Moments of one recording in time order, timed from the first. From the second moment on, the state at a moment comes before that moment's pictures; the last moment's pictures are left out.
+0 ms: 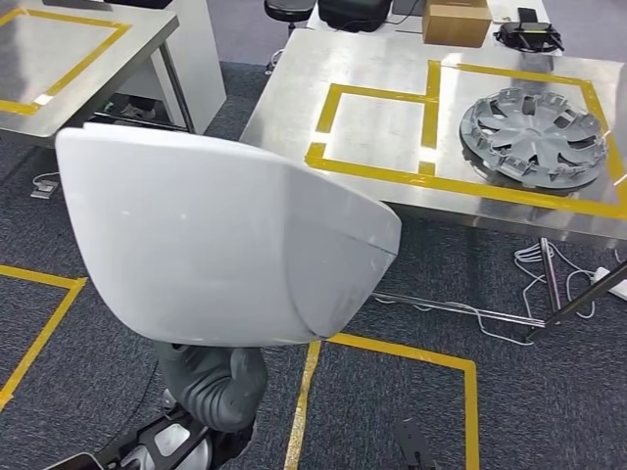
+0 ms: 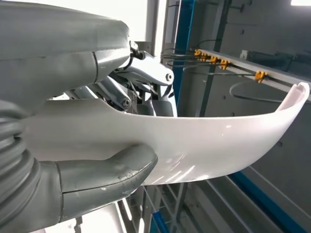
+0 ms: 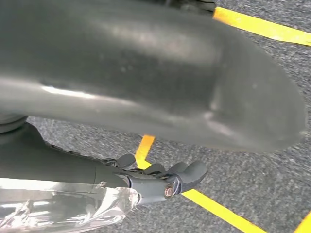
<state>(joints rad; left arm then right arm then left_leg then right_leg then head) -0.18 -0.04 -0.76 -1.97 -0.07 0.36 -0.69 -0.16 0.17 -0.32 -0.25 0.79 -0.29 -0.07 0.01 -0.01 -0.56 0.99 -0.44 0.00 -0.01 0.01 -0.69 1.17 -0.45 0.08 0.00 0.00</state>
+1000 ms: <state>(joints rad) -0.17 -0.04 -0.76 -1.97 -0.06 0.28 -0.69 -0.15 0.17 -0.32 -0.25 0.78 -0.29 -0.08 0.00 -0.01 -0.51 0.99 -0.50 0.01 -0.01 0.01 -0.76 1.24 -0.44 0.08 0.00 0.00</state>
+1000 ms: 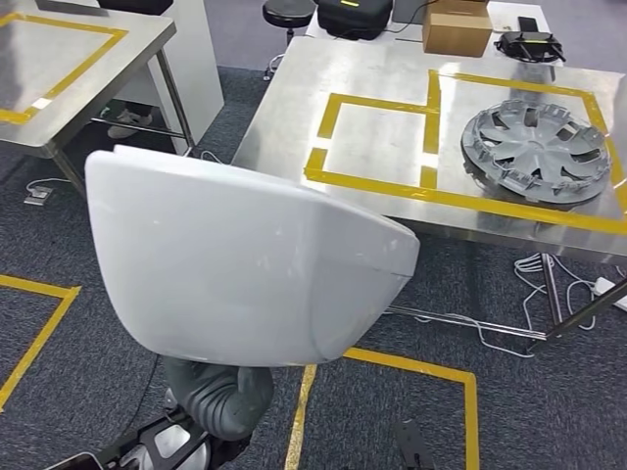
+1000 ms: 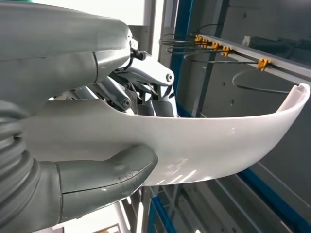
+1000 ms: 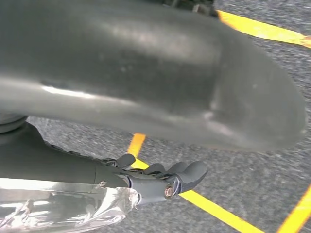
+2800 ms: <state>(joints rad) -0.18 -0.04 -0.75 -1.98 -0.06 0.31 -0.69 -0.16 0.17 -0.31 -0.25 0.77 -0.29 -0.07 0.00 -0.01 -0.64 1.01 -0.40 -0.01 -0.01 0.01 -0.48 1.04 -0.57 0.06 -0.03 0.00</state>
